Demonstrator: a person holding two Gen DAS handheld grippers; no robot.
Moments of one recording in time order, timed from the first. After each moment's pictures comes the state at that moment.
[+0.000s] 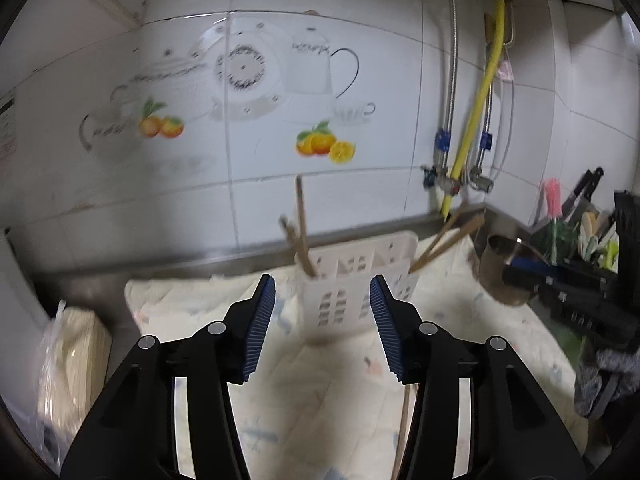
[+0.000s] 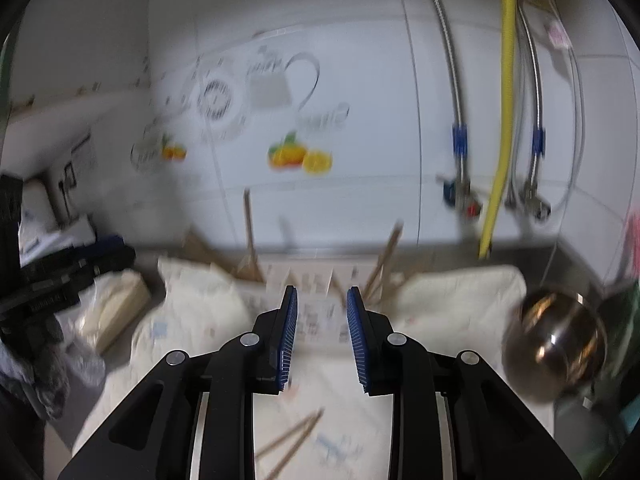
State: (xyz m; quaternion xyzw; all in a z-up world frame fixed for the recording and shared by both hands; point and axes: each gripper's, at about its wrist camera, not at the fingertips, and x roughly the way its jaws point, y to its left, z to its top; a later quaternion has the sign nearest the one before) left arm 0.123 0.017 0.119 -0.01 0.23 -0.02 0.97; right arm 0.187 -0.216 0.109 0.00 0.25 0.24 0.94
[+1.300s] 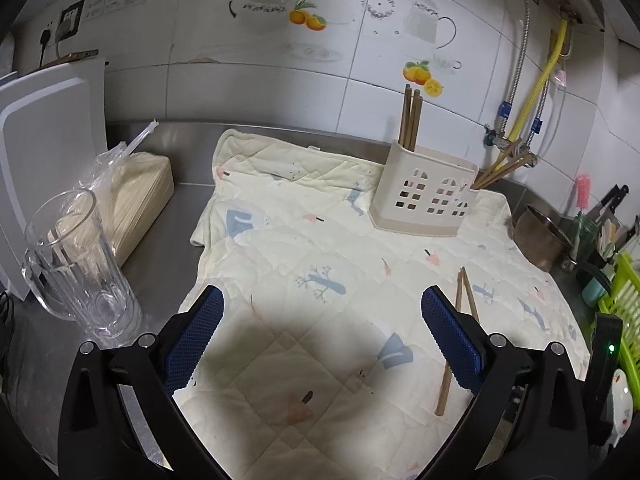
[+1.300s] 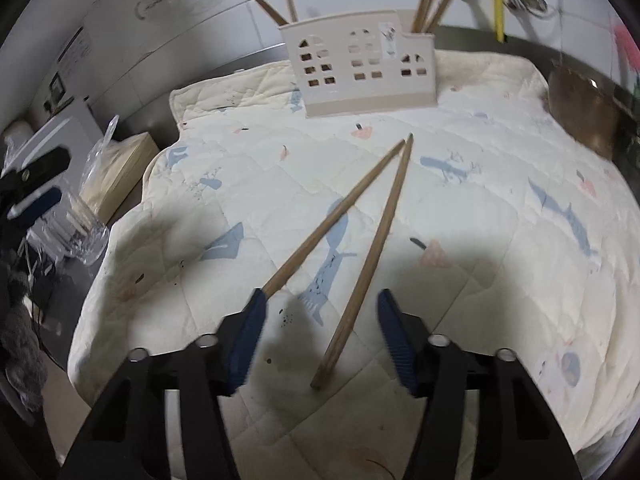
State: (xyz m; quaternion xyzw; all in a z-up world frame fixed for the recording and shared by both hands) left arm -0.002 0.100 0.008 -0.12 0.28 0.06 0.95; right arm 0.051 -0.145 -0.074 0.04 0.43 0.21 0.88
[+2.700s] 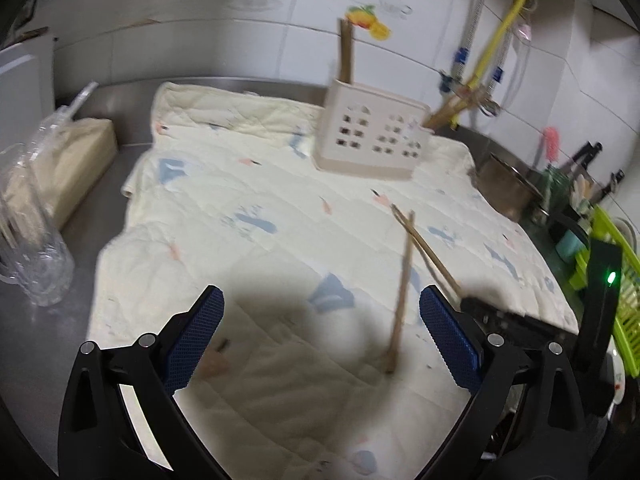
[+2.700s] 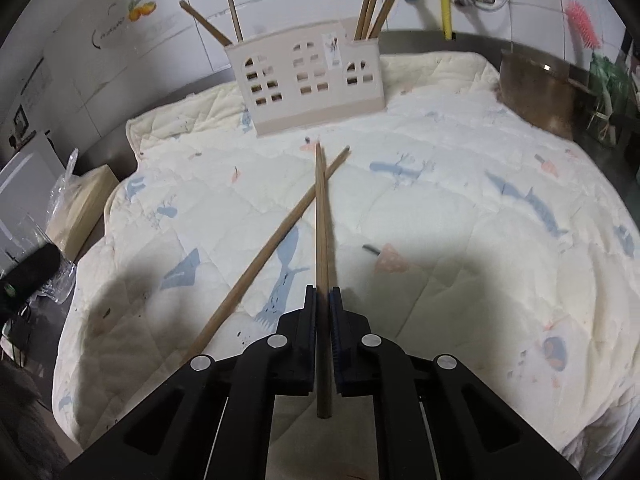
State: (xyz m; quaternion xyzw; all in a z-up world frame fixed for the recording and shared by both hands) left arm 0.001 0.038 -0.033 -0.11 0.33 -0.03 0.94; right arm 0.051 -0.156 -0.076 0.06 0.40 0.13 0.90
